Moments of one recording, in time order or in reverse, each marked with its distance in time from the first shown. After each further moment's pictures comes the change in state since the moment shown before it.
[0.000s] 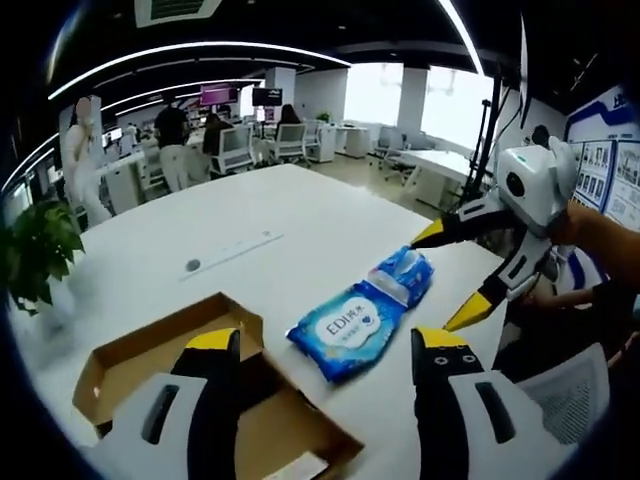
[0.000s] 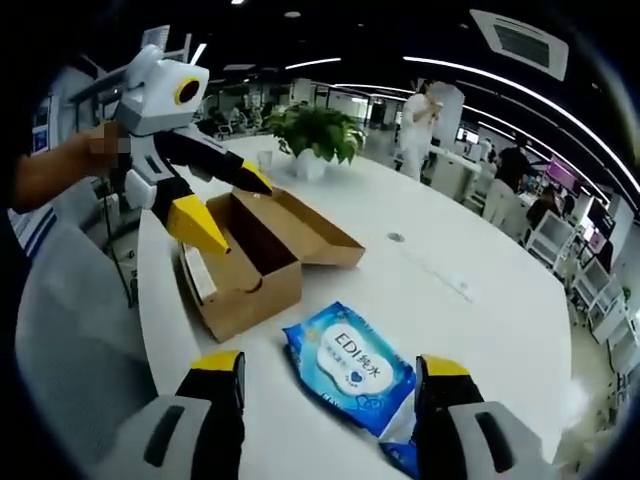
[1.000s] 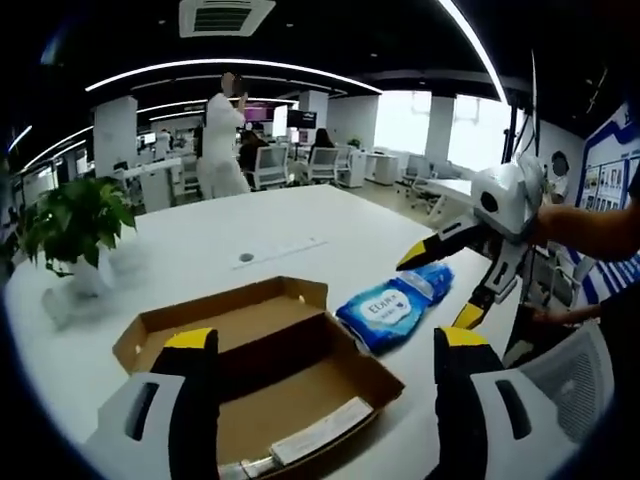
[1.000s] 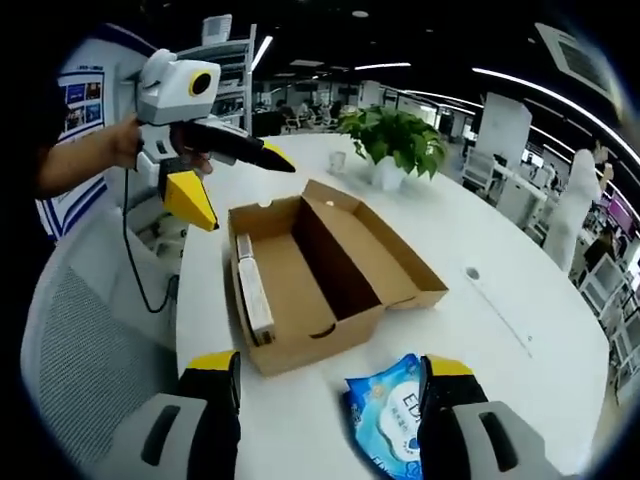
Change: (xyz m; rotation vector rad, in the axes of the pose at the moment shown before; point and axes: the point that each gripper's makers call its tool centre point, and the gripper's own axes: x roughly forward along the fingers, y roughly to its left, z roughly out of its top) left arm -0.084 0.053 -0.035 -0.072 -0.127 0.104; right arm 0.056 0.065 0.042 -0.157 -0.009 0.241
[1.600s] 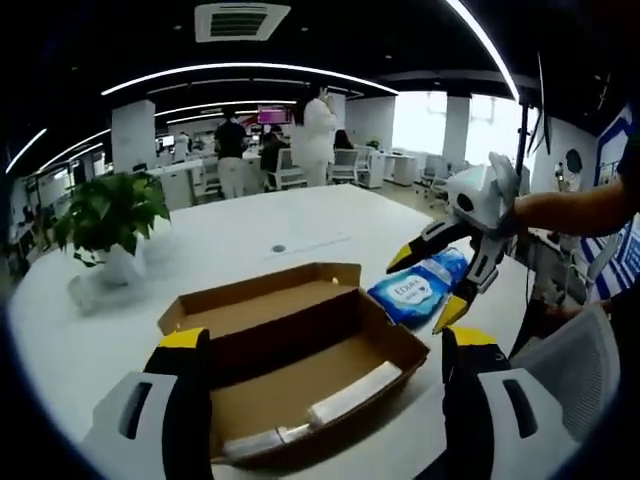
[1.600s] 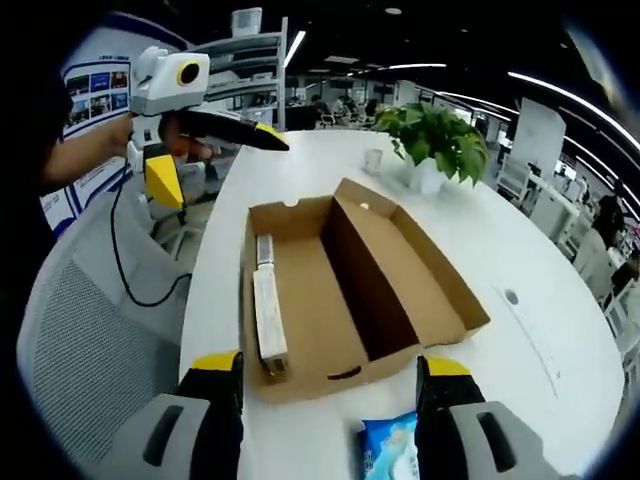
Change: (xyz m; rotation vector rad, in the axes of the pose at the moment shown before) left arm -0.049 0.032 -0.023 -0.007 -0.007 0.087; right arm 0.053 0.018 0.019 -0.082 0.024 0.141
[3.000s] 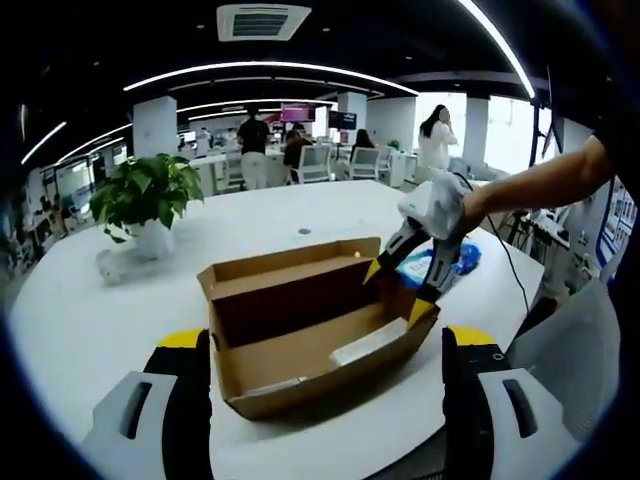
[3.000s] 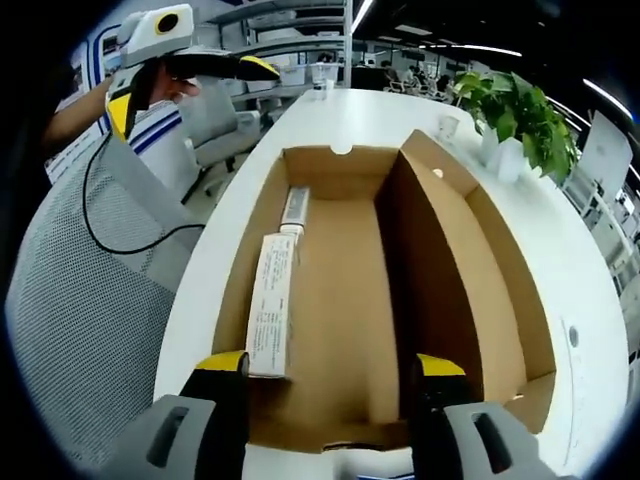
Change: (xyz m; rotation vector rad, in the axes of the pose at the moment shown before) left arm -0.047 0.019 -0.042 -0.032 0.008 0.085; right arm 0.077 0.009 -0.014 -0.177 0.164 0.197
